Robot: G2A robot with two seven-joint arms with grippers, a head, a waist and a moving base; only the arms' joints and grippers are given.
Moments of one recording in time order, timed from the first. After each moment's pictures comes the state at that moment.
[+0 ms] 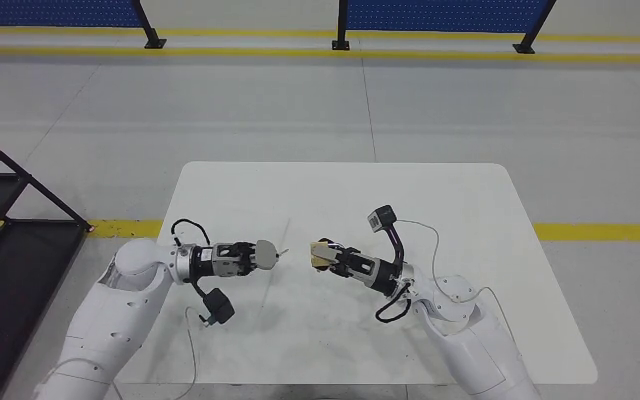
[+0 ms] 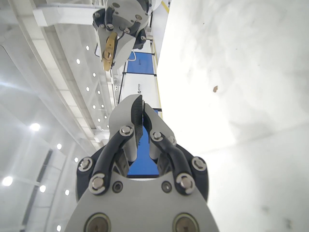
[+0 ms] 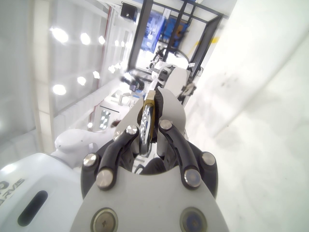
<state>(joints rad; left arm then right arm) 1.25 -0.96 -1.29 -1.43 2.54 0.03 1.33 -1.39 -1.25 1.13 -1.70 0.28 -0.28 0.79</state>
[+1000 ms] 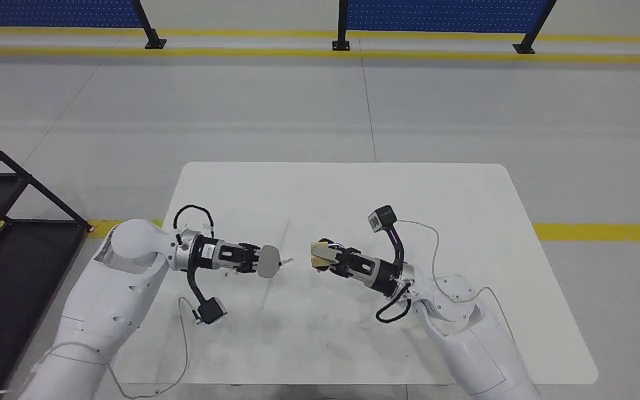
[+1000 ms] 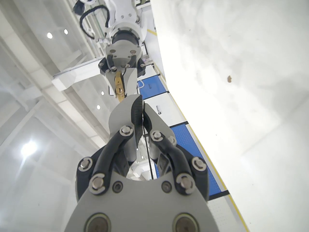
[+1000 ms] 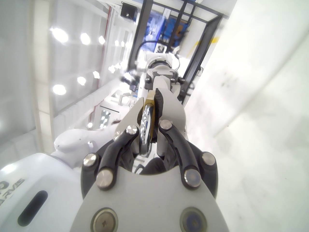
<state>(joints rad) 1.14 -0.94 -1.26 -1.48 2.69 0.18 1.48 -1.39 -1.25 1.13 -1.70 0.28 -0.28 0.79</state>
